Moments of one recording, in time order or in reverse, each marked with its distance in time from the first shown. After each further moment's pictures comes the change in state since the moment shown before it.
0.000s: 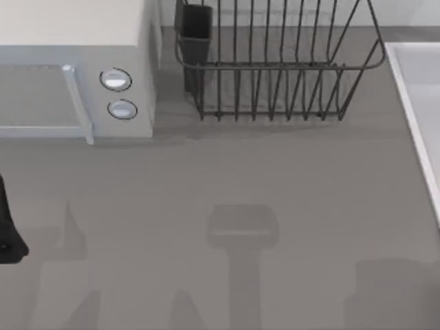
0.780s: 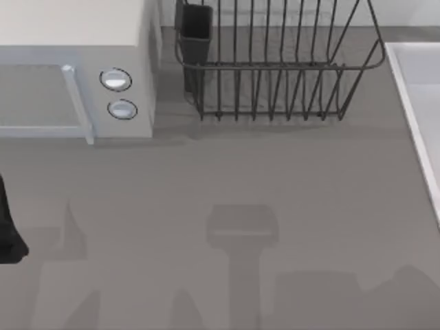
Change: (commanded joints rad) left arm 0.000 0.000 0.000 0.000 0.000 0.000; right arm -0.005 -0.174 0.291 -0.466 0.000 -0.008
